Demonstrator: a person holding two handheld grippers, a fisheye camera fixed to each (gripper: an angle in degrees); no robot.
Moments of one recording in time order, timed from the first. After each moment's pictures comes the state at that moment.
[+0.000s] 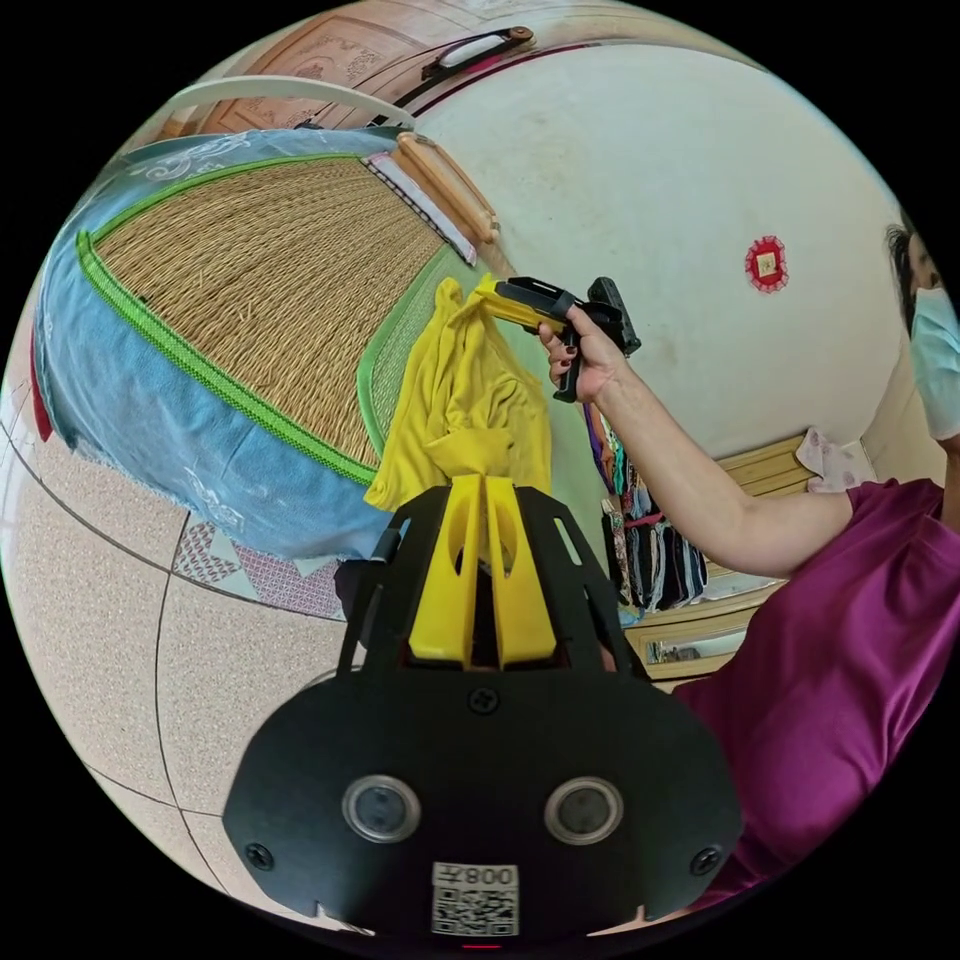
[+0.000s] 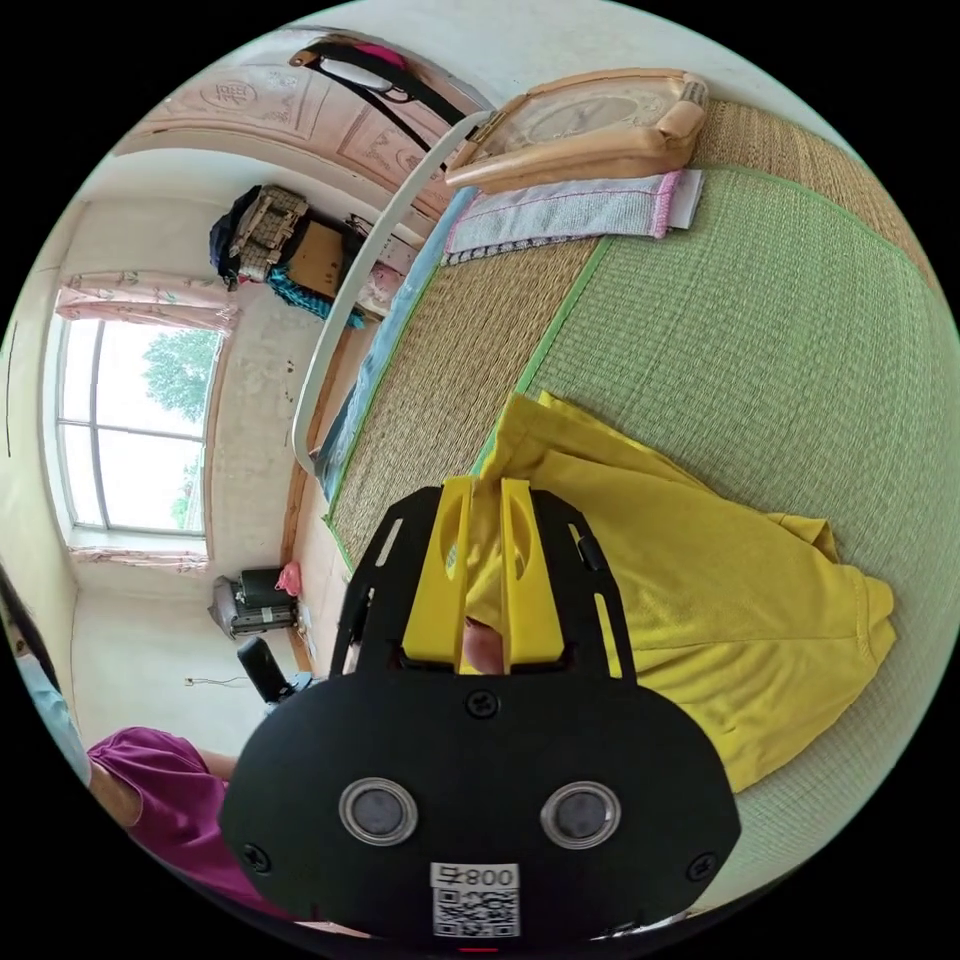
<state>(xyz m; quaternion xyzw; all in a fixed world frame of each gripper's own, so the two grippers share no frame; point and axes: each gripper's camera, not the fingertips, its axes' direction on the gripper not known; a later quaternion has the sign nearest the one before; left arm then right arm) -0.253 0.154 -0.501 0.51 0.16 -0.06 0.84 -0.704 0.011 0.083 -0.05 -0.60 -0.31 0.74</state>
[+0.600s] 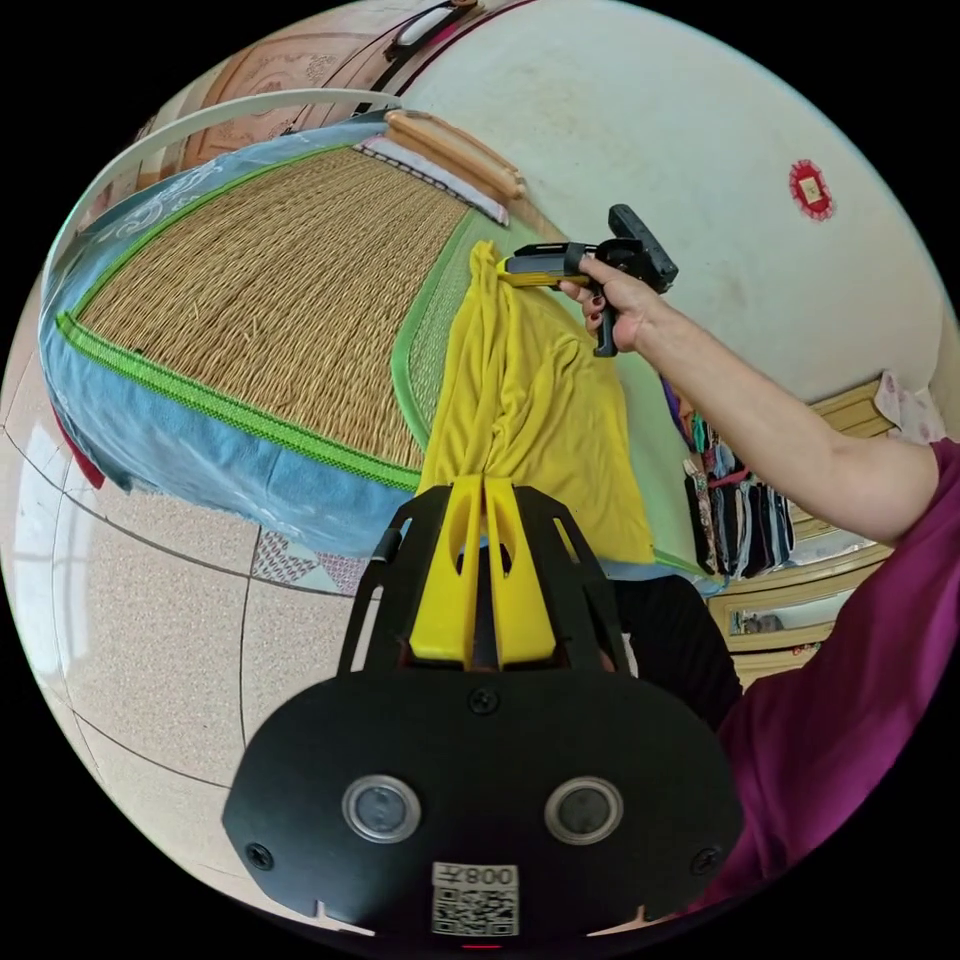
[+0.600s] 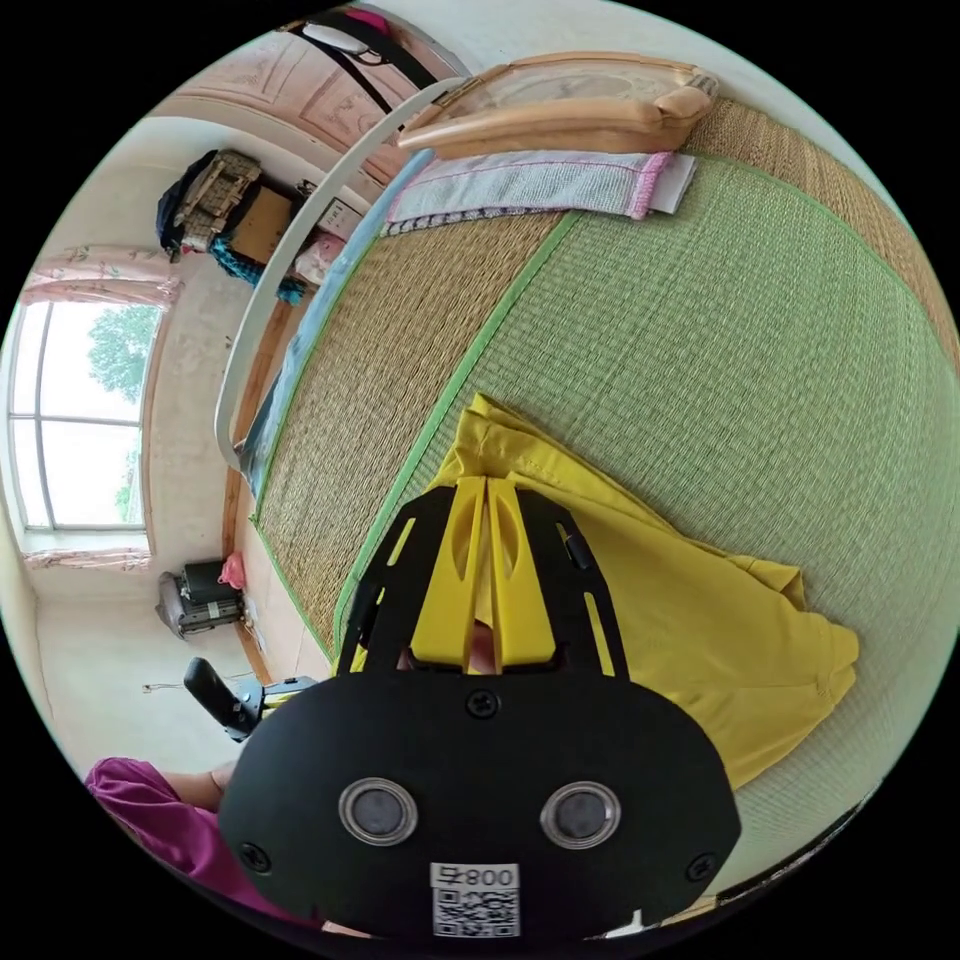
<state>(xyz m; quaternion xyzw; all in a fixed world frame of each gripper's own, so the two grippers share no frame) -0.231 0.087 -0.489 0.46 0.03 -0.08 0.89 -0.745 0.006 0.094 -0.04 -0.51 -0.33 0.79</state>
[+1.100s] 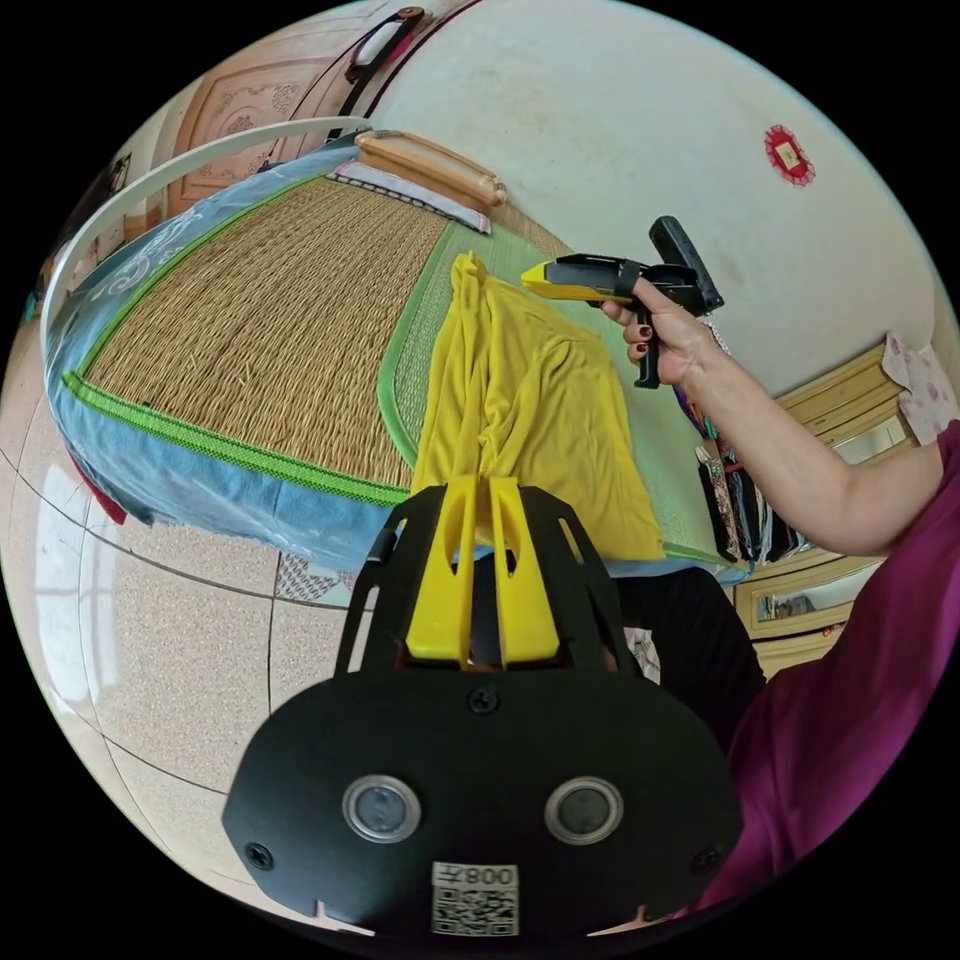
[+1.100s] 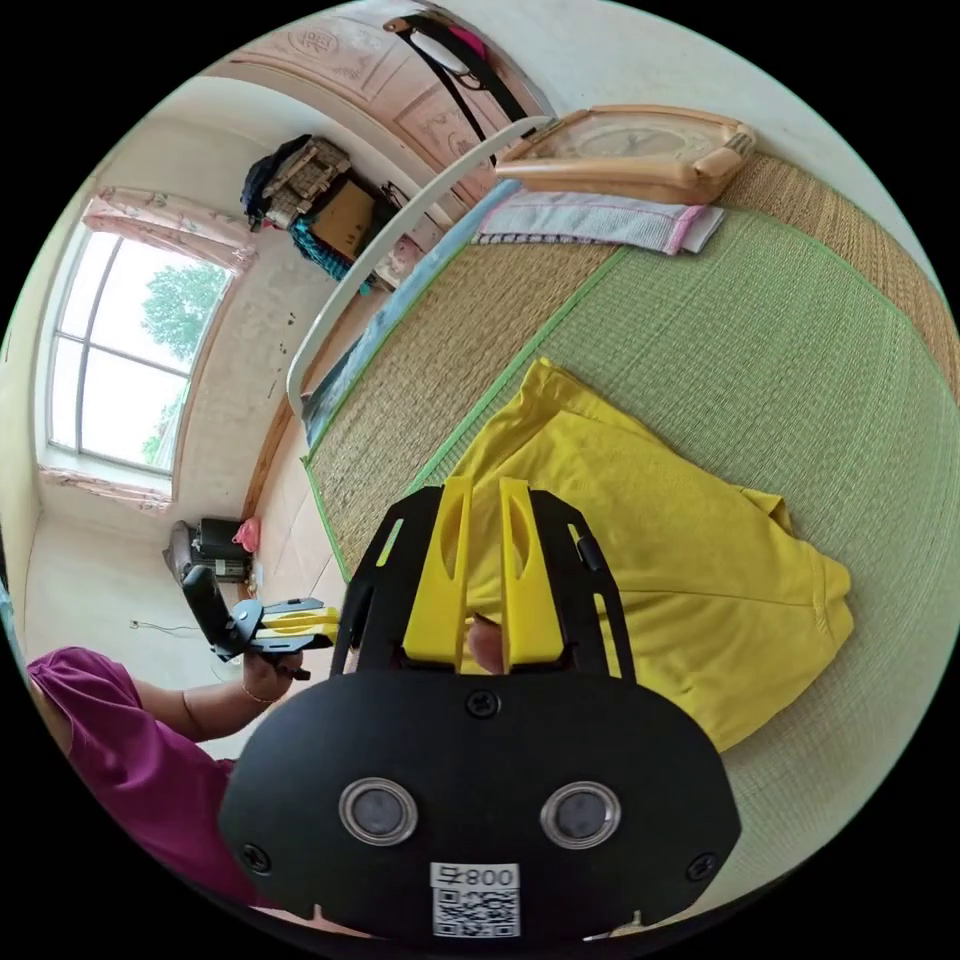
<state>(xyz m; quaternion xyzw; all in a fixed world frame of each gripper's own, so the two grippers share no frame) -0.206 0.049 -0.494 0.46 -0.01 -0.06 0.88 -0.669 0.054 0.085 0.00 -0.55 -0.38 0.75</state>
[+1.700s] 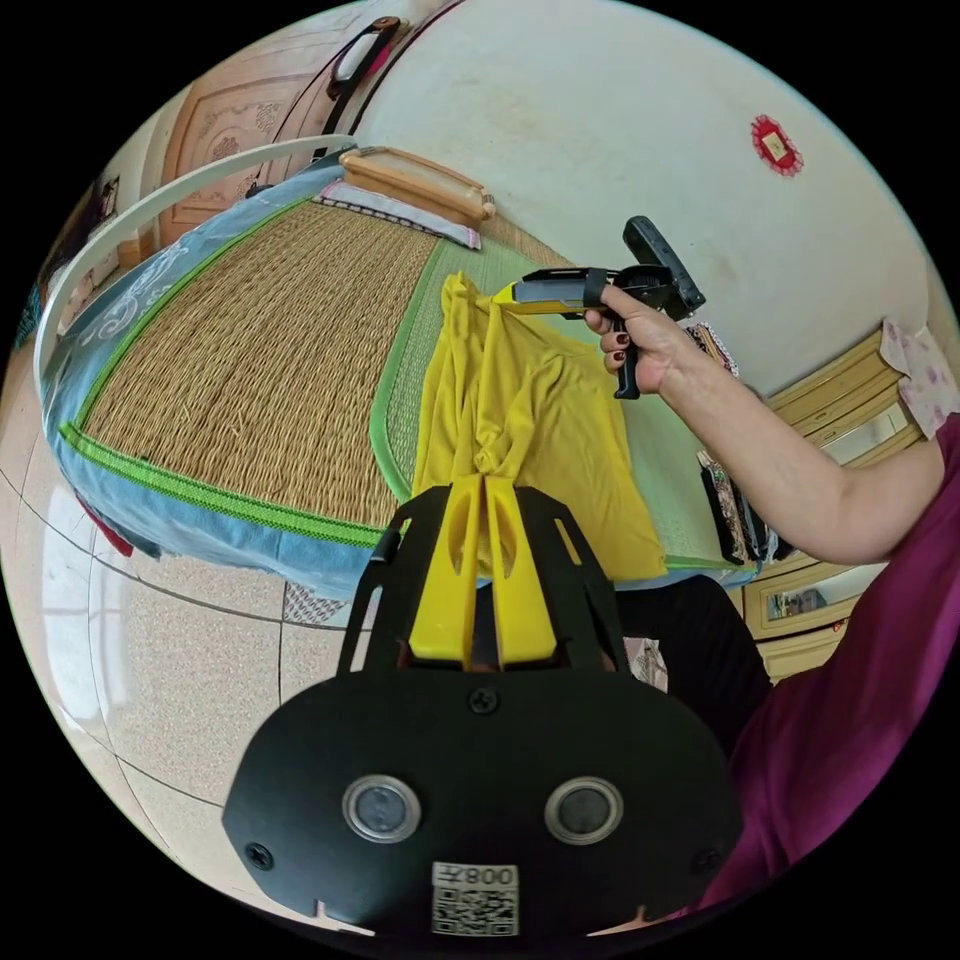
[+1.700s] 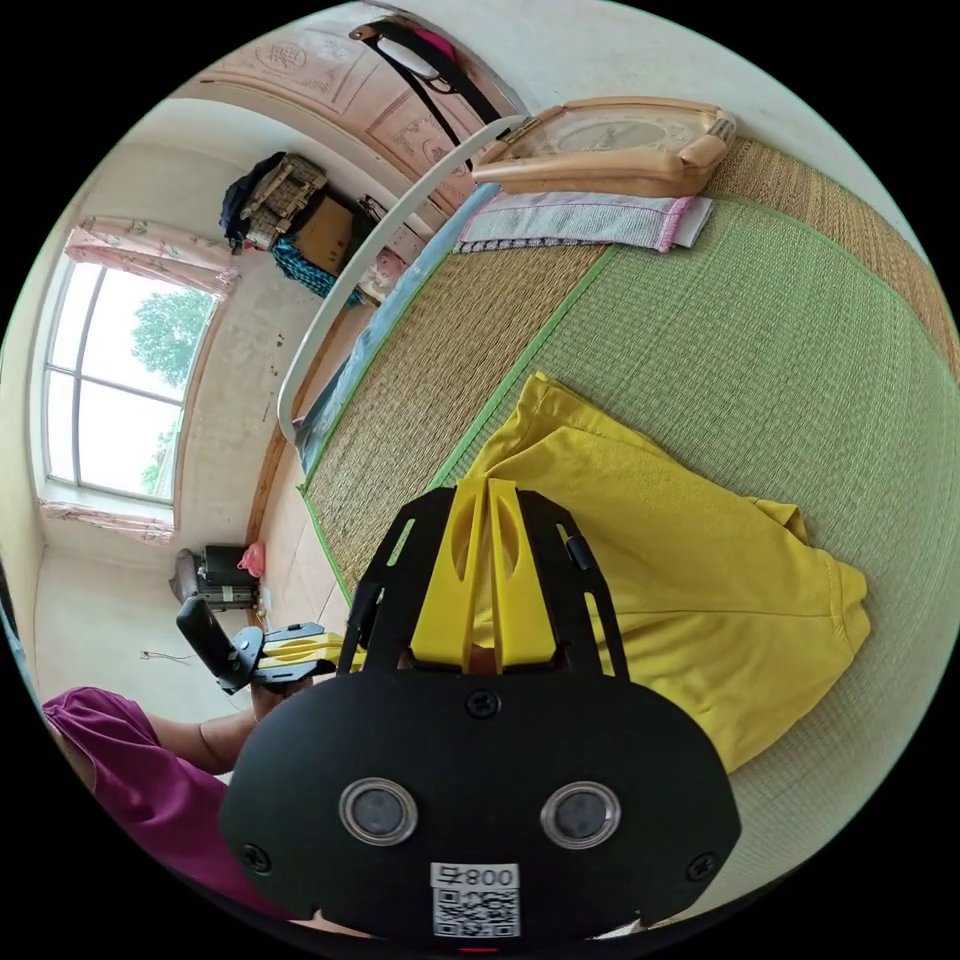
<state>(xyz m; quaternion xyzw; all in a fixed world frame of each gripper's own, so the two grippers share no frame) -0.210 -0.006 -0.511 0.49 -0.02 -0.04 0.87 -0.650 0.028 0.088 0.00 -0.57 -0.34 0.75</state>
